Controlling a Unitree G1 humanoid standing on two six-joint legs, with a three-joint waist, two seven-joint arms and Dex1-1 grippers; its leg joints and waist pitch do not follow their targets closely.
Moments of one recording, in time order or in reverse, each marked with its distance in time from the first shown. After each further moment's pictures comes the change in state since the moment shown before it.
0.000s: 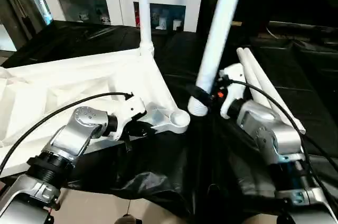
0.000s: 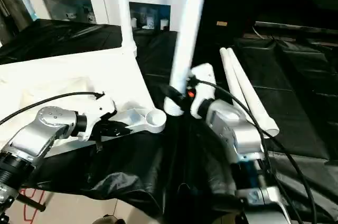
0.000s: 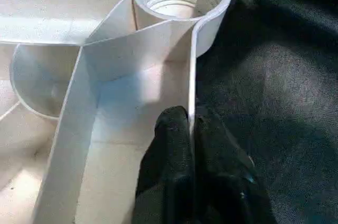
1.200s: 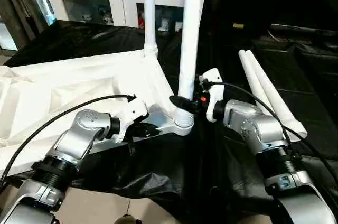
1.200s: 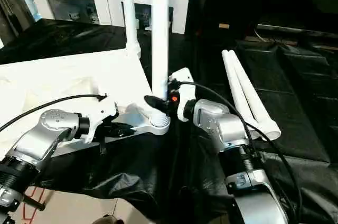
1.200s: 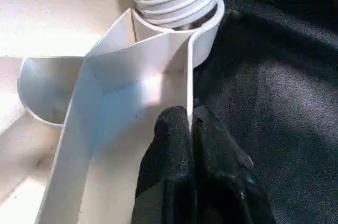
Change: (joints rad) left arm 0.026 -0.048 0.037 0.019 0.031 -0.080 -0.025; right arm -0.087 0.047 0.026 0.235 -0.009 0.009 0.080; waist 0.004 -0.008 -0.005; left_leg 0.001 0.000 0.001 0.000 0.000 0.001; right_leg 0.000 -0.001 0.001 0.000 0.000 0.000
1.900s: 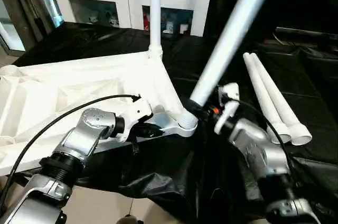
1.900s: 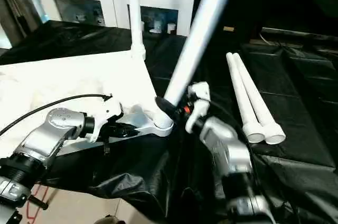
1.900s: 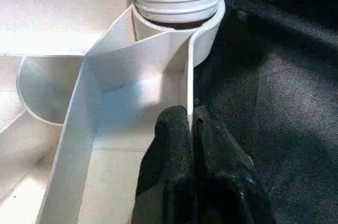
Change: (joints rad) left arm -0.042 -0.038 -0.010 0.090 0.028 -0.030 -0.016; right arm 0.229 0.048 -0.070 -0.056 0.039 -0.268 0.010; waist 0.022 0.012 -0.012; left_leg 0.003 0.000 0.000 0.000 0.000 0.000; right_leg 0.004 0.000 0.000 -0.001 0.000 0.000
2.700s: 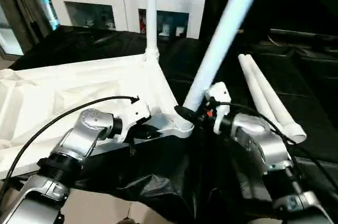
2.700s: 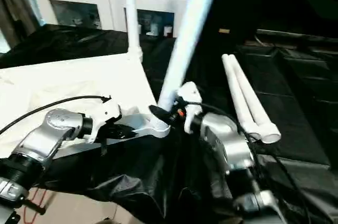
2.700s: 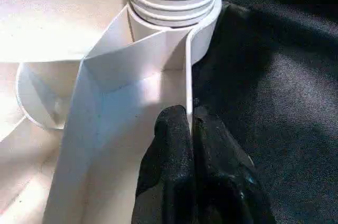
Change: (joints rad) left arm 0.010 0.015 -0.003 -0.003 0.023 -0.016 -0.014; right arm -0.081 -0.094 0.155 -0.011 -0.159 -0.004 0.086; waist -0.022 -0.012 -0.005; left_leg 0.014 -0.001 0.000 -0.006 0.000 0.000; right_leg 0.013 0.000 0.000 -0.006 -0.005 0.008
